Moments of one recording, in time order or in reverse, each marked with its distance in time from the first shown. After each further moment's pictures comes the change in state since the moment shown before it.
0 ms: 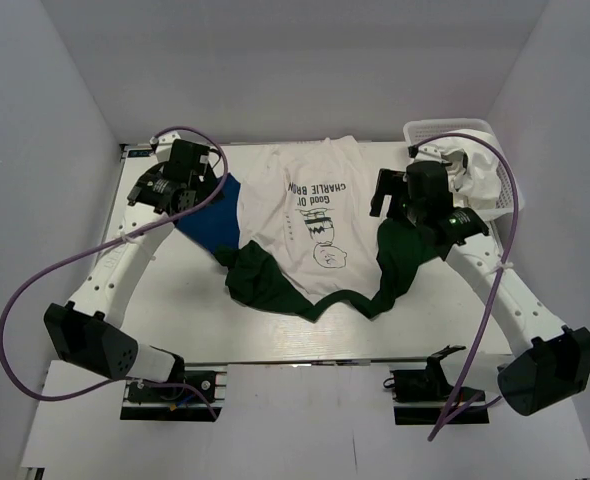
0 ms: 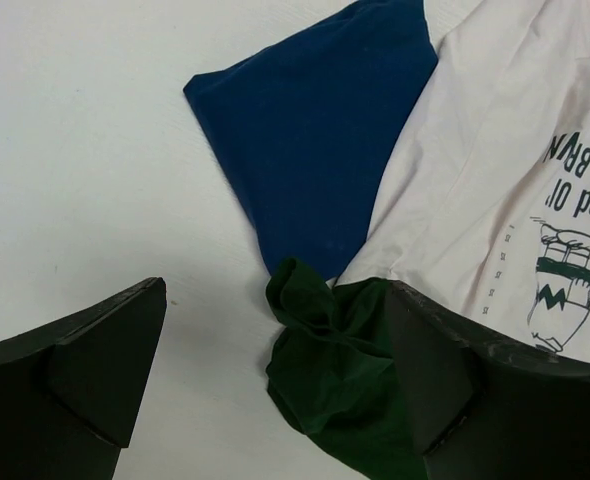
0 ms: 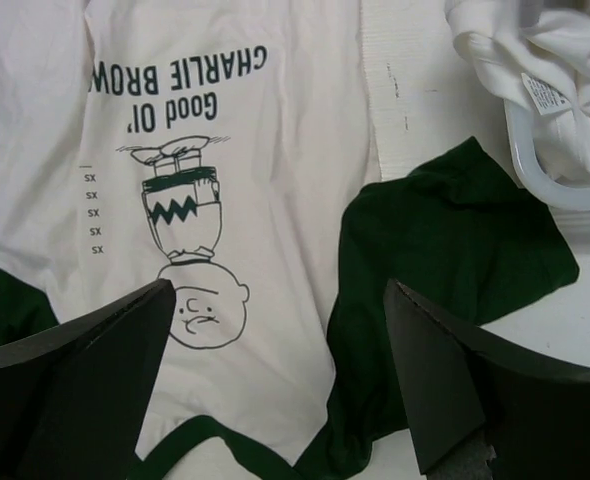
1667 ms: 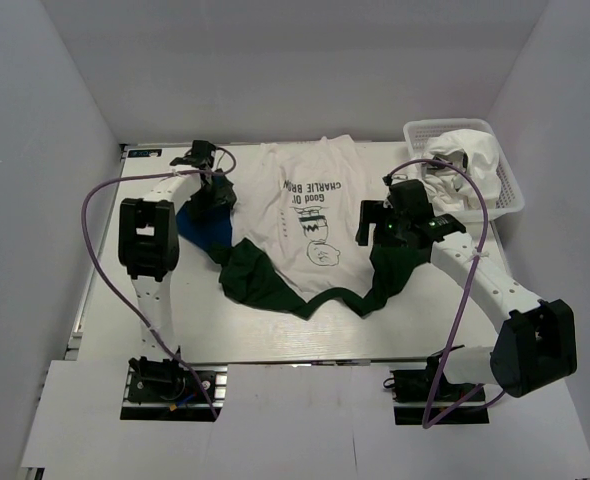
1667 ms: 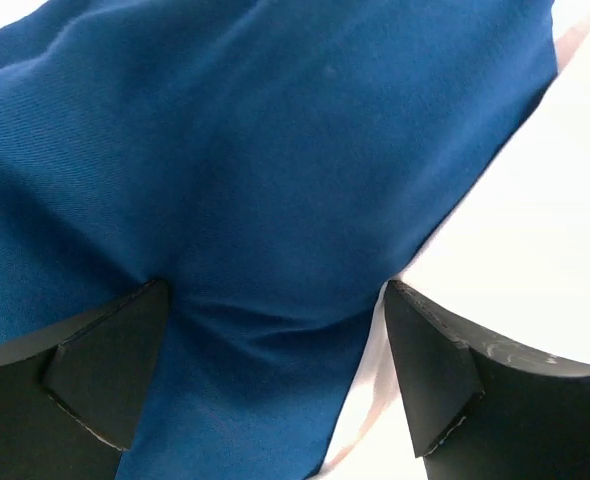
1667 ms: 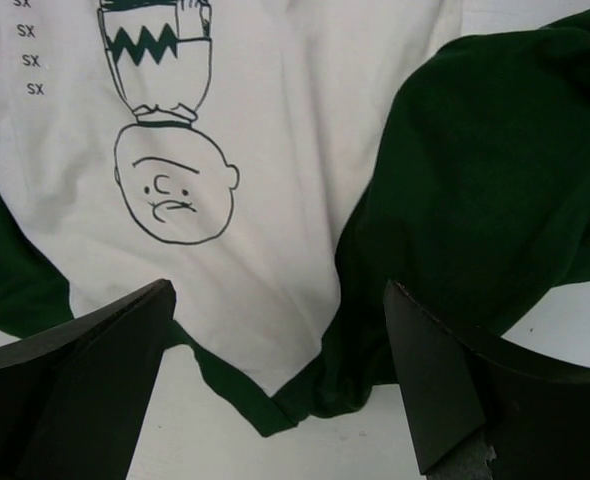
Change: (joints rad) left arm 0.204 0.775 0.243 0.216 0.376 0.059; right arm 0.000 0.093 -0.142 -0.005 -0.220 -0.021
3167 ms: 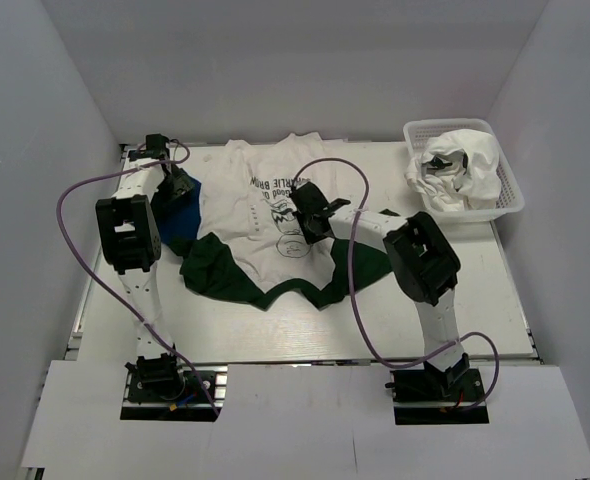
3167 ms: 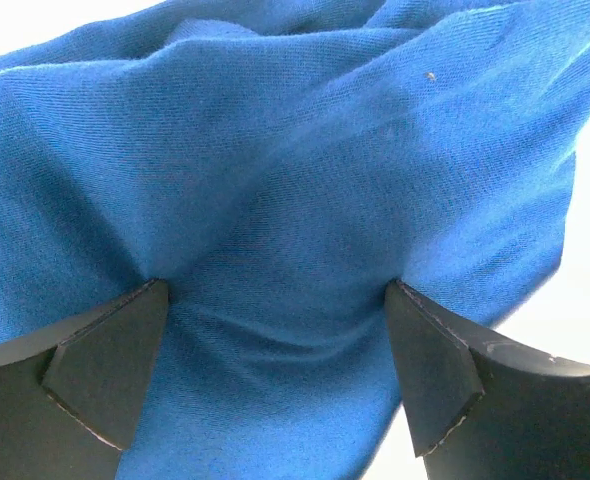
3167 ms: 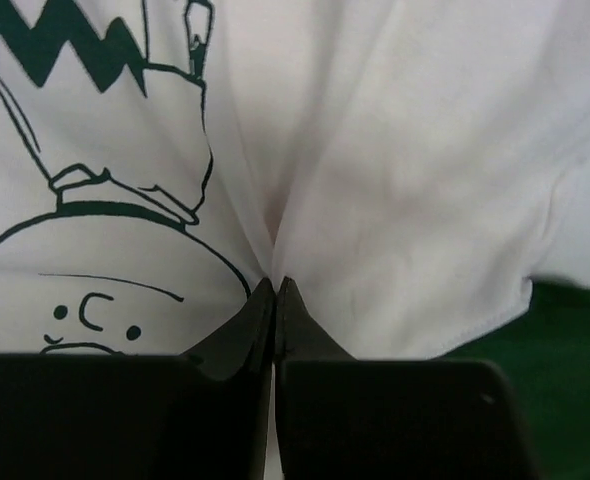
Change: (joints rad) left arm 0.244 0.107 0.174 -0.064 -0.072 -0.051; right arm 0.307 0.798 0.500 0.130 0.228 -0.153
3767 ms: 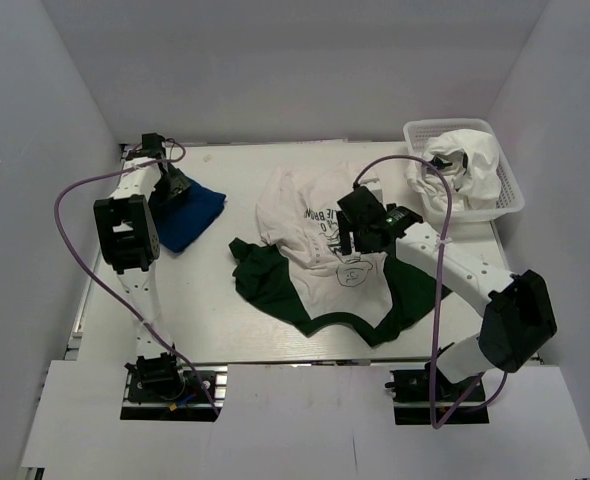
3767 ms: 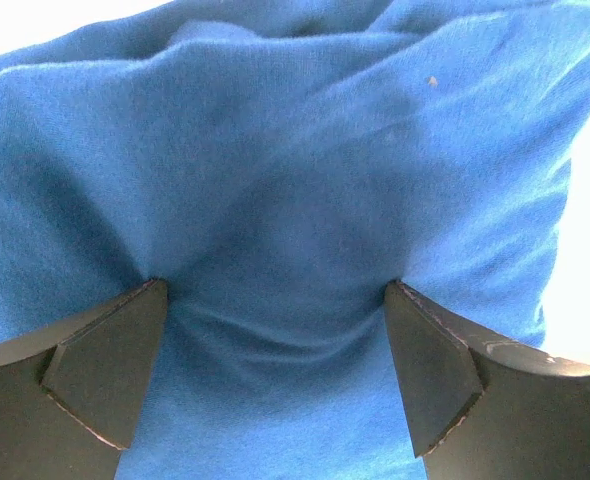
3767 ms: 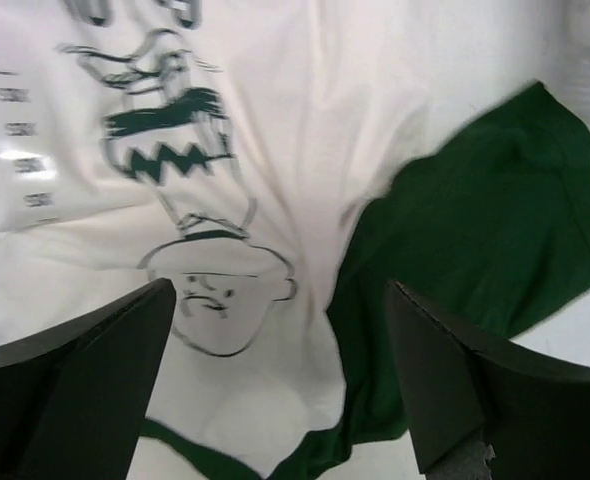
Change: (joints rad) left arm 0.018 0.003 0.014 -0.014 0.003 -0.014; right arm -0.026 -0.646 -0.351 -0.366 0.254 0.249
